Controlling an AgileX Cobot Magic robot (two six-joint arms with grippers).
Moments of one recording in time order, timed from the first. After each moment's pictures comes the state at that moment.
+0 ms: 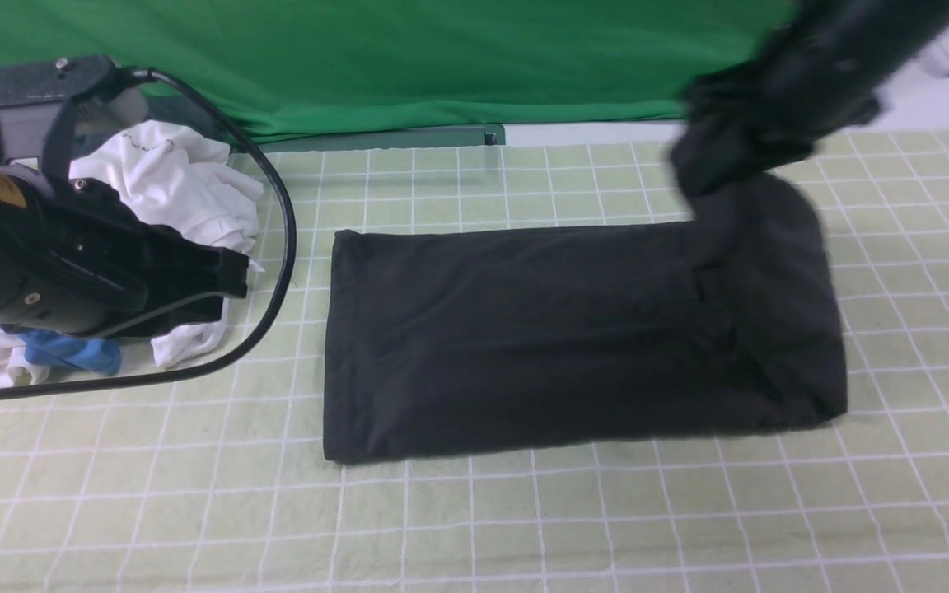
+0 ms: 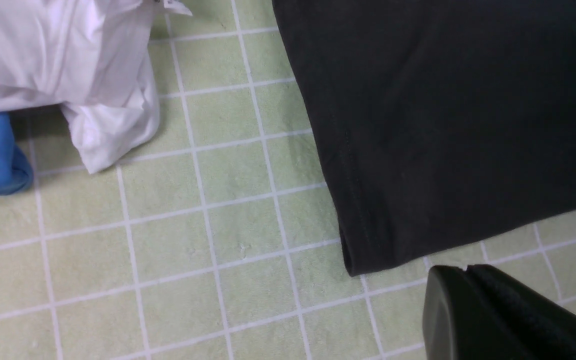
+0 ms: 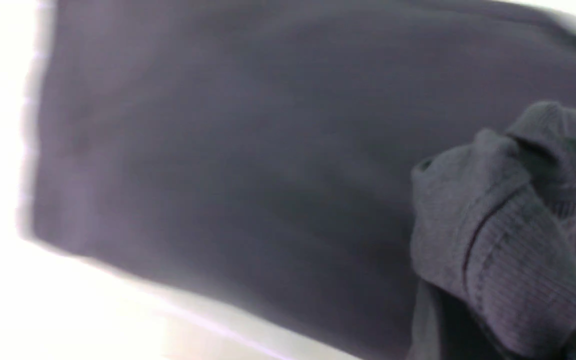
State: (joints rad) right arm 0.34 1.88 -1.77 0.44 1.12 -0.09; left arm -0.18 1.17 -0.97 -0.21 0.83 0.00
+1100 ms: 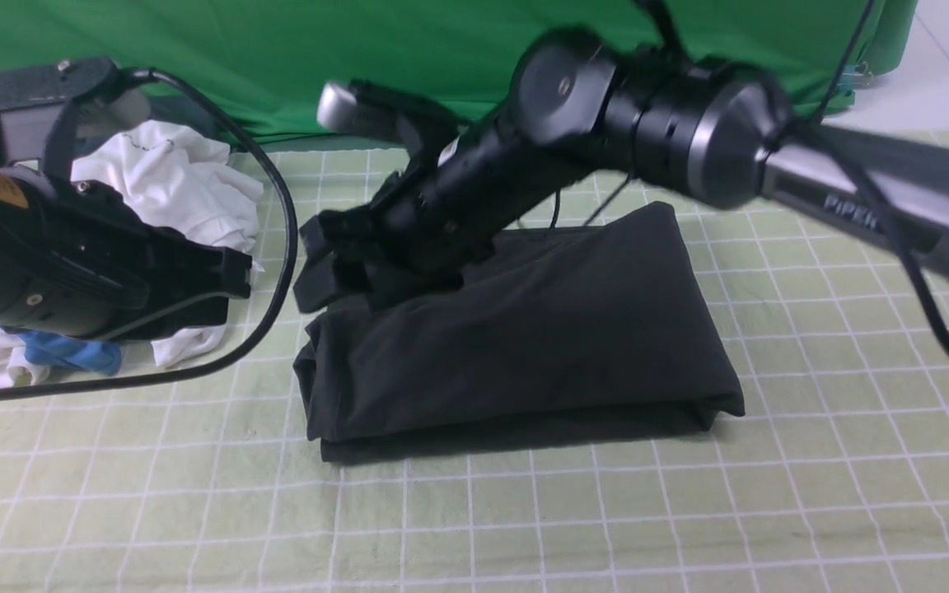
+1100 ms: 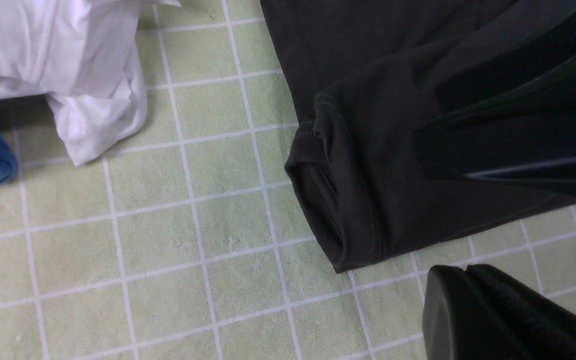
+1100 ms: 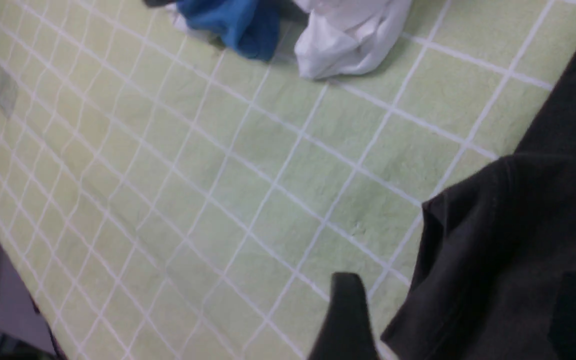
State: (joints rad) right arm 0.68 2.16 -1.91 0.77 0.87 -0.18; left arm -0.18 1.17 -0.97 -0.23 0.84 0.00
